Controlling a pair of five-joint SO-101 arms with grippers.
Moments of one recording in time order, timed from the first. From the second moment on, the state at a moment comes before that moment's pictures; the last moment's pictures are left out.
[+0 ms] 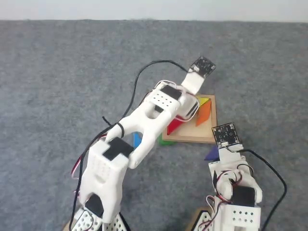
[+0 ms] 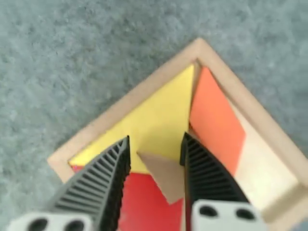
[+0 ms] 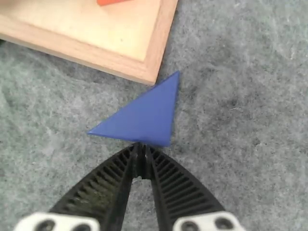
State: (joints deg) left arm 28.1 30.3 -0.8 49.4 -2.2; right arm 1.9 -103.1 95.4 73.8 19.6
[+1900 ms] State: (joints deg) left arm 28.2 13.4 23.1 44.6 -5.8; right arm 1.9 -103.1 95.4 73.8 19.6
